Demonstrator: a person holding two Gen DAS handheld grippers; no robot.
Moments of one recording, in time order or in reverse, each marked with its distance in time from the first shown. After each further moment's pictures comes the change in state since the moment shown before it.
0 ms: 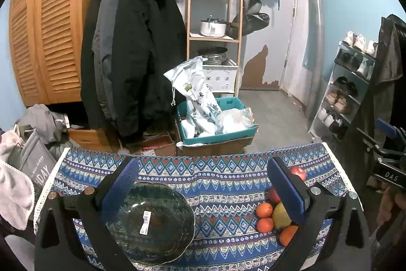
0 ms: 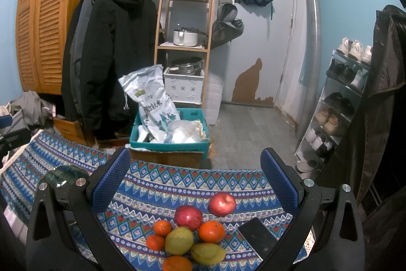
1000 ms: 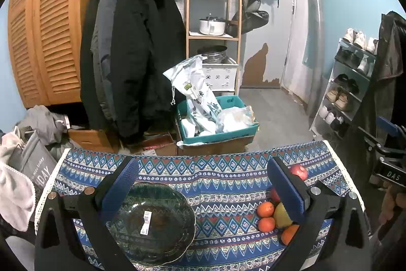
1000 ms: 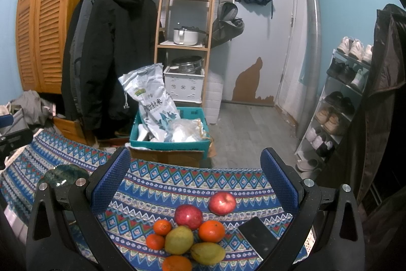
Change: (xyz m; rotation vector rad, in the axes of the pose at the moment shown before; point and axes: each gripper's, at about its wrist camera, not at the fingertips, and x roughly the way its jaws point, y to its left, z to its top) left arm 0.004 0.000 -0.001 0.009 0.007 0.007; right arm 0.002 -0.003 -0.003 0.001 0.005 0.003
